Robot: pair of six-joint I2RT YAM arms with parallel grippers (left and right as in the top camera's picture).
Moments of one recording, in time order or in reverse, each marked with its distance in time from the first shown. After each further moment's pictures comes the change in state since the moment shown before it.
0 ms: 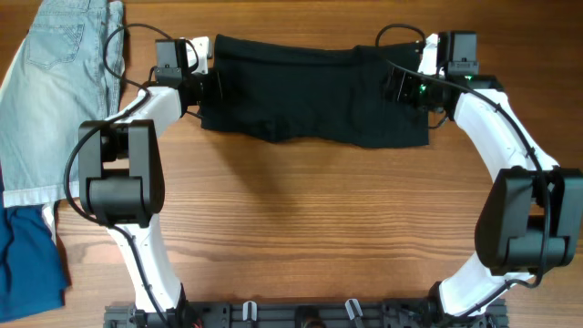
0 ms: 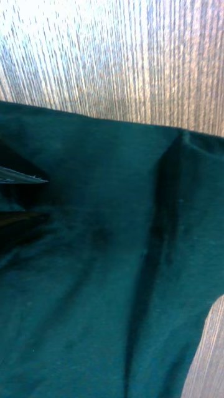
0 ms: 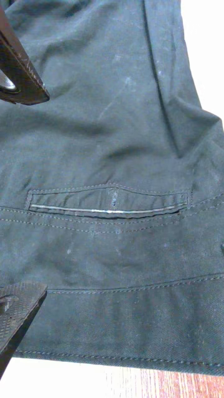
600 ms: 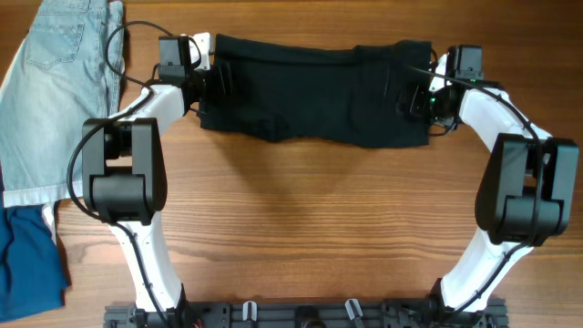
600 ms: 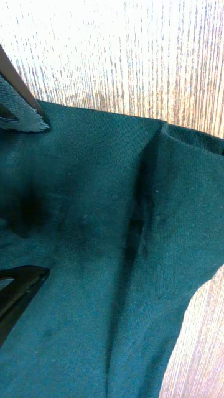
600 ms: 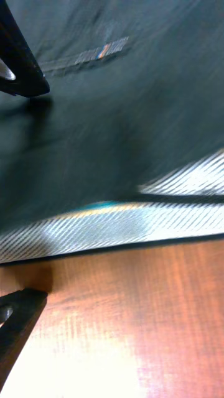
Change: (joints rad) left arm -0.010 0.025 0.025 0.029 -0.020 -0.039; right arm -0.094 0.179 0.003 0.020 0.068 -0.025
